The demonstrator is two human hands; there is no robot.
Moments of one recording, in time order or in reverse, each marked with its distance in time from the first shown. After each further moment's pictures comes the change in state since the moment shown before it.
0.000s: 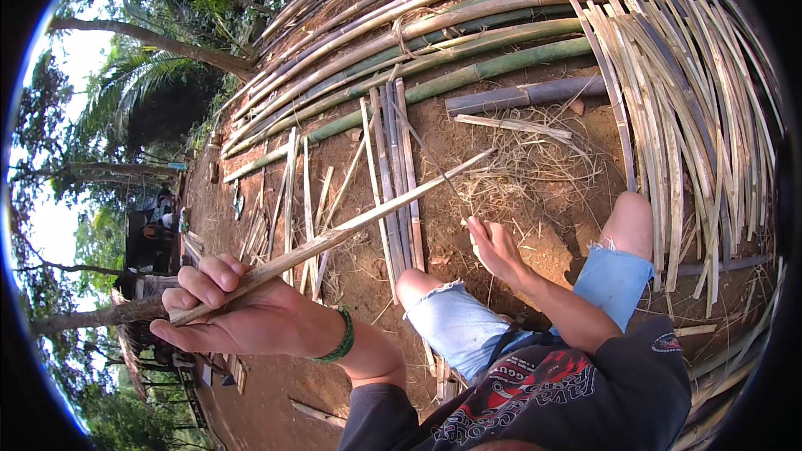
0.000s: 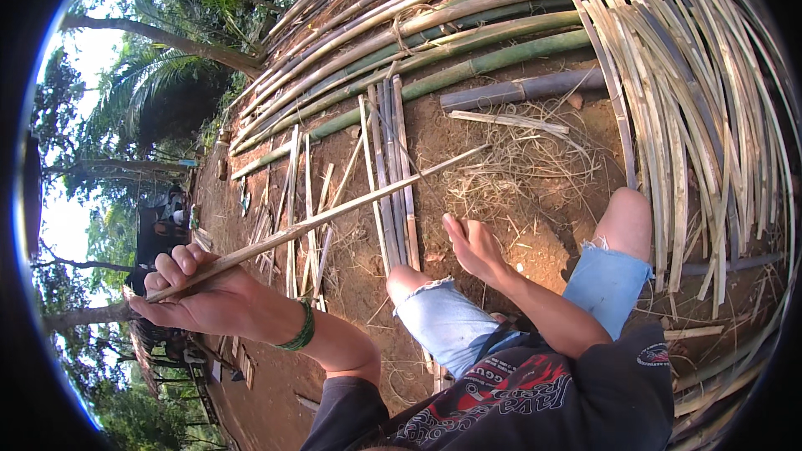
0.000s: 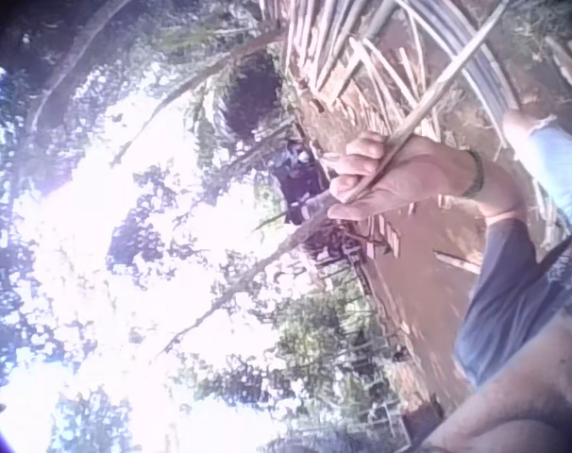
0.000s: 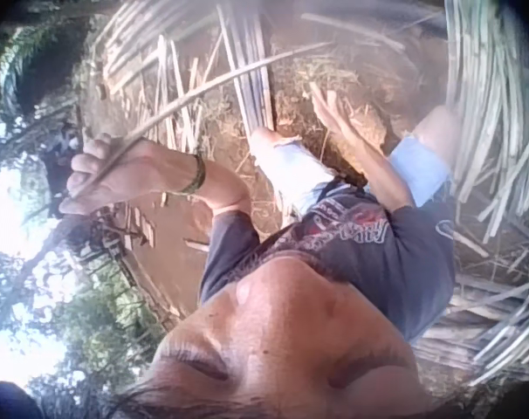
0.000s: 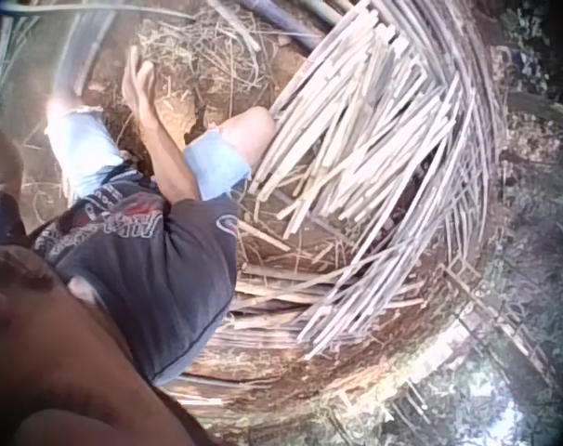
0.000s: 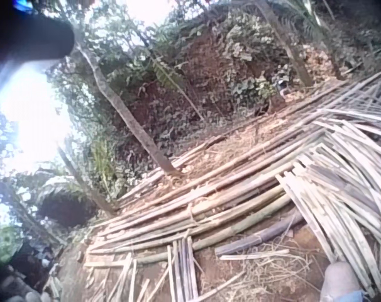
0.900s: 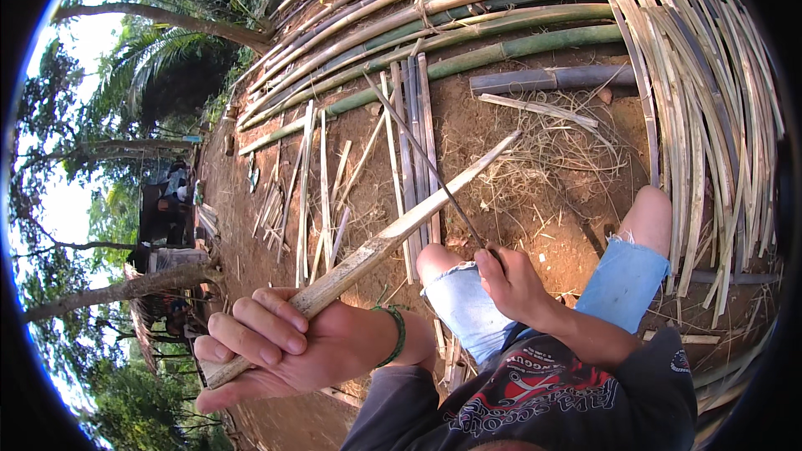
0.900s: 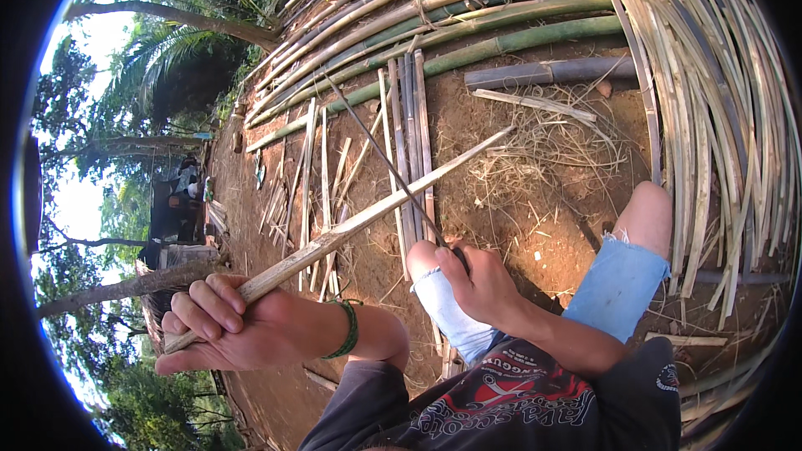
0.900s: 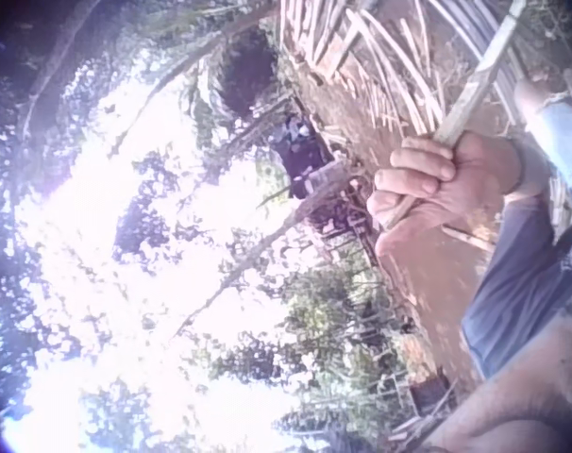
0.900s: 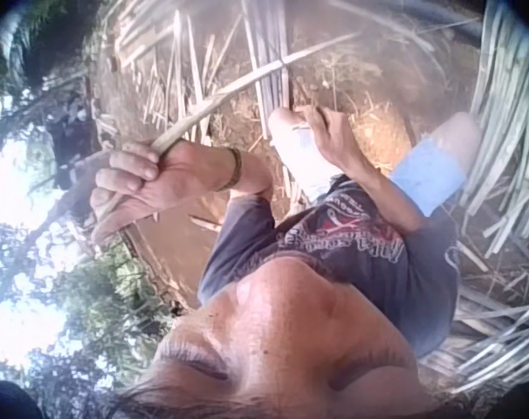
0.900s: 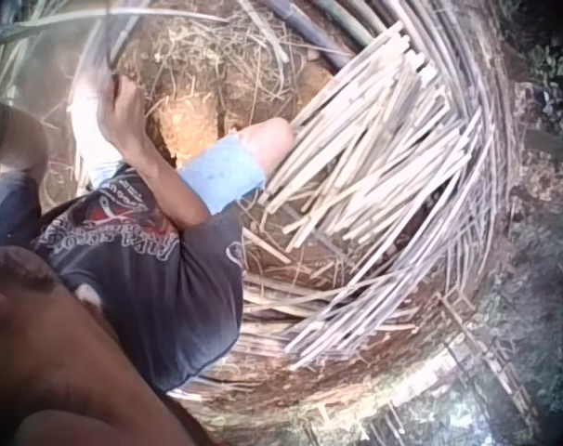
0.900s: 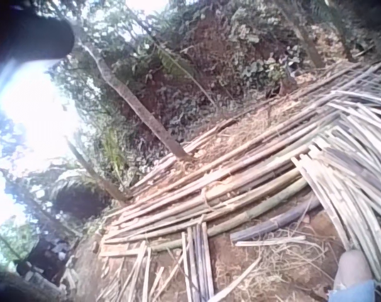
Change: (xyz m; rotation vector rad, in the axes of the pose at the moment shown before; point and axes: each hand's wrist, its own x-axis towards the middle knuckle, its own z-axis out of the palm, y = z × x) left_hand -0.032 0.019 0.006 -0.109 -0.167 0.020; right_hand -0.070 -0.110 -0.010 0.087 -0.229 -0.112
